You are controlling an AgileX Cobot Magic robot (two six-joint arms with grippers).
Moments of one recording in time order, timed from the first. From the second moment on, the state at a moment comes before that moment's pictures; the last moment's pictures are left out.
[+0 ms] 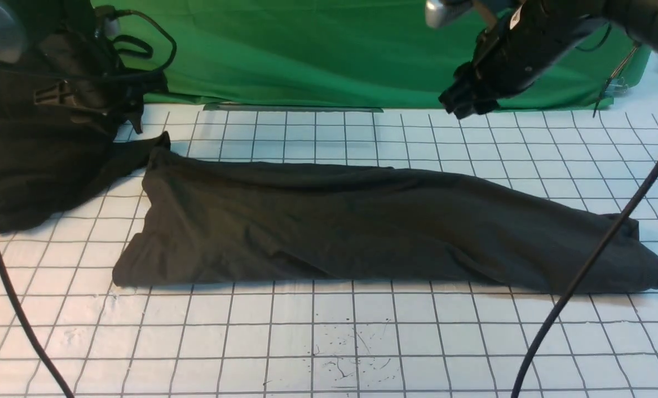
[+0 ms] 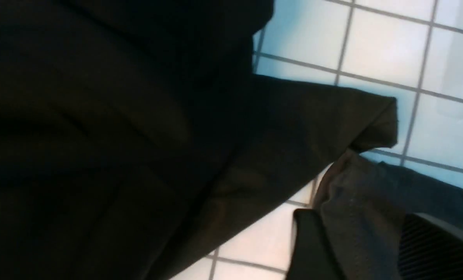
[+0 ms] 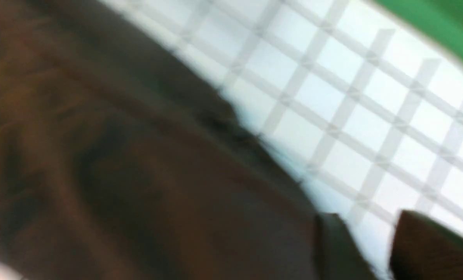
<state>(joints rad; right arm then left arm) 0.35 2.02 -1.90 0.14 0.98 -0.31 0.00 2.22 -2.04 0.10 1.02 -0.30</state>
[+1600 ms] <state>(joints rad) -0.10 2.02 -1.63 0.12 1.03 -0.23 -0.35 2.07 -1.59 -0.12 1.13 0.00</state>
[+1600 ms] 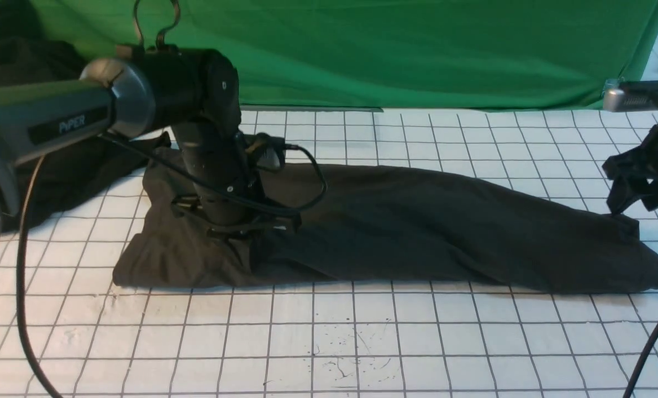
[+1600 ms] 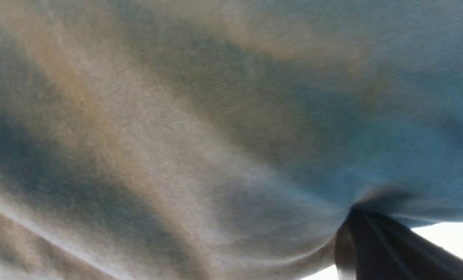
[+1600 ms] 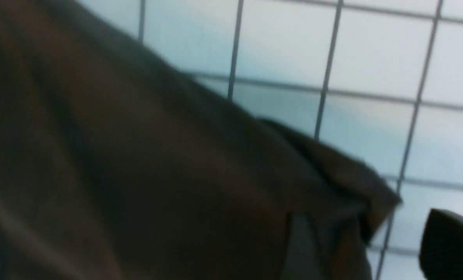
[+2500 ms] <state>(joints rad) -0.10 2.10 -1.71 0.03 0.92 -0.23 -0.35 2.07 -1.57 -0.06 1.11 0.00</state>
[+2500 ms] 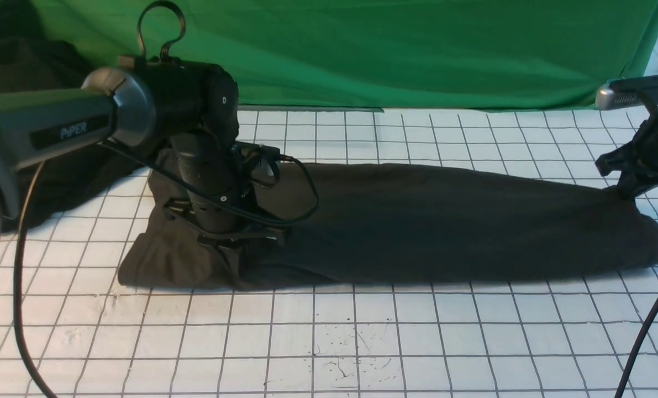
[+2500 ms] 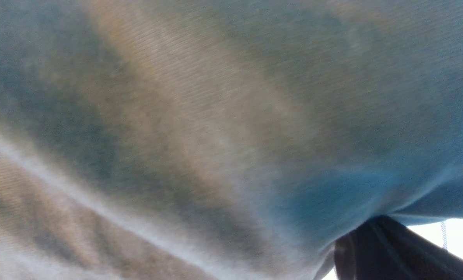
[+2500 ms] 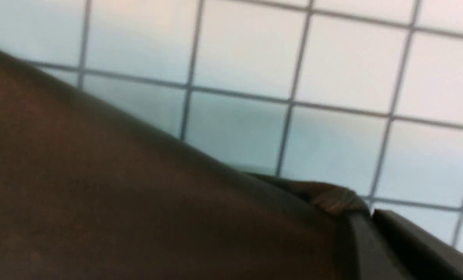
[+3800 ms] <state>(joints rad) -0.13 2.11 -1.79 0.07 1.22 -0.07 -0.05 1.93 -1.29 0.00 0.96 -0.08</state>
